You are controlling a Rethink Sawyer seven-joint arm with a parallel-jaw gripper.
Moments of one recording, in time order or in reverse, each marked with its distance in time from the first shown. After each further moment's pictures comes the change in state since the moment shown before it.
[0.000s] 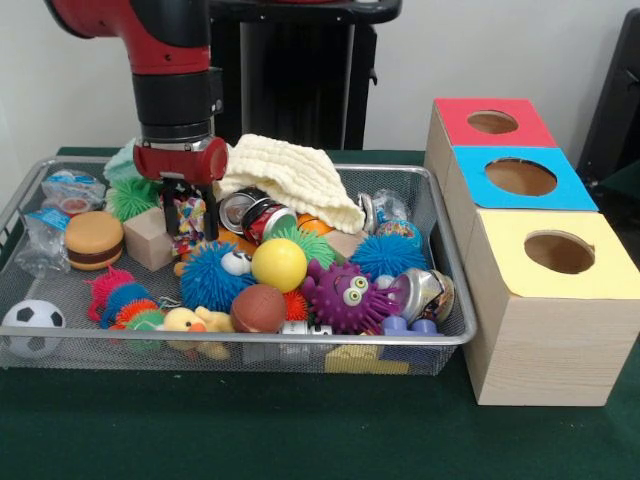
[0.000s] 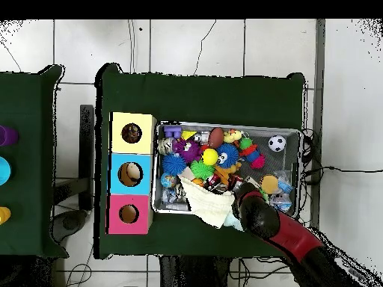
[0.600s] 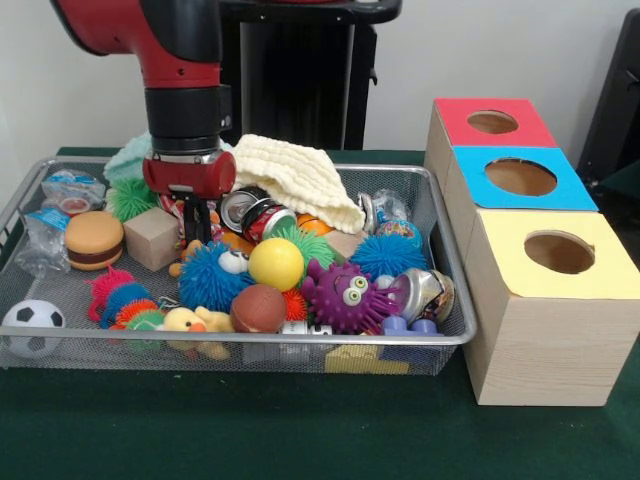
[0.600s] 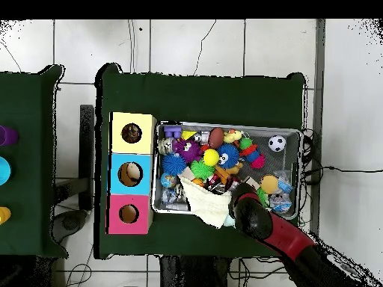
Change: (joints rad) arm -0.002 0.058 0.002 0.001 -0.024 -0.113 0.000
